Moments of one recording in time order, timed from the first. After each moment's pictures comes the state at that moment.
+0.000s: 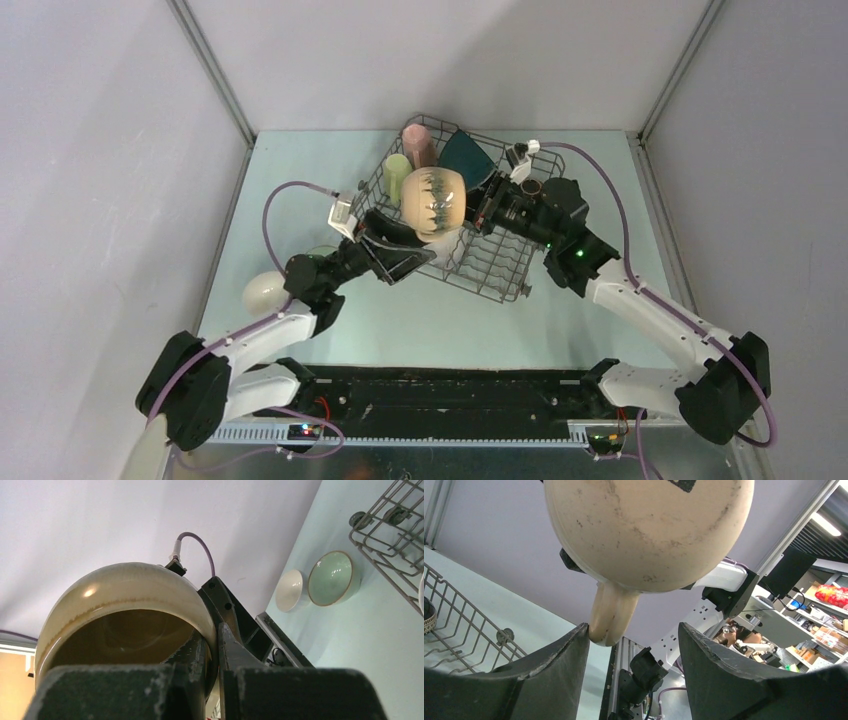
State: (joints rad) left arm -0.58 1.11 0.44 1.26 0.64 -1.00; right arm 0.64 1.18 0.99 0.23 -0.42 1.23
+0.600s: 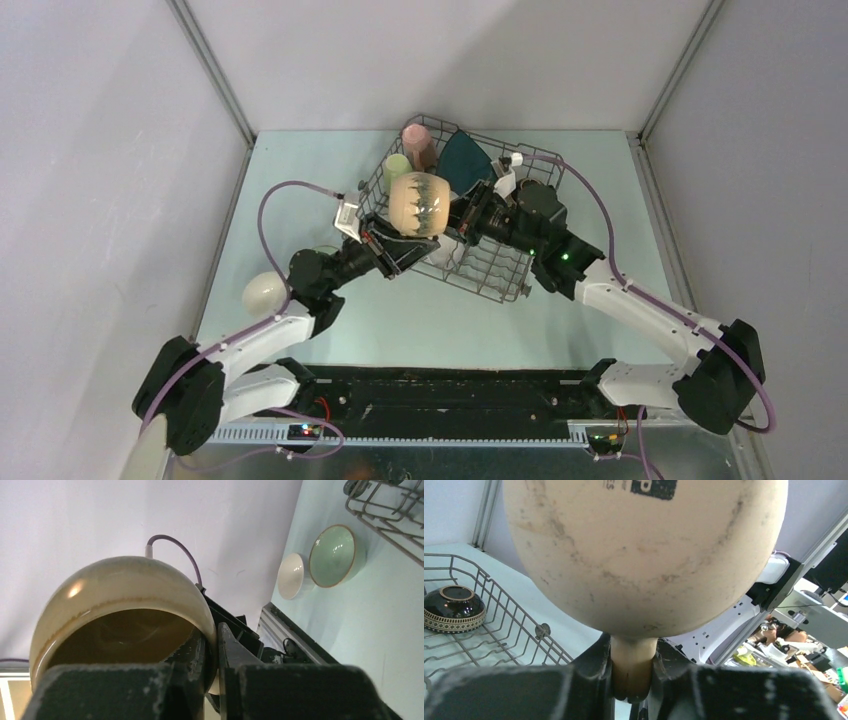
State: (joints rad) left arm -0.61 1.10 0.46 1.13 0.58 -0.85; right arm 0.74 1.22 0.98 0.19 -0.30 1.31
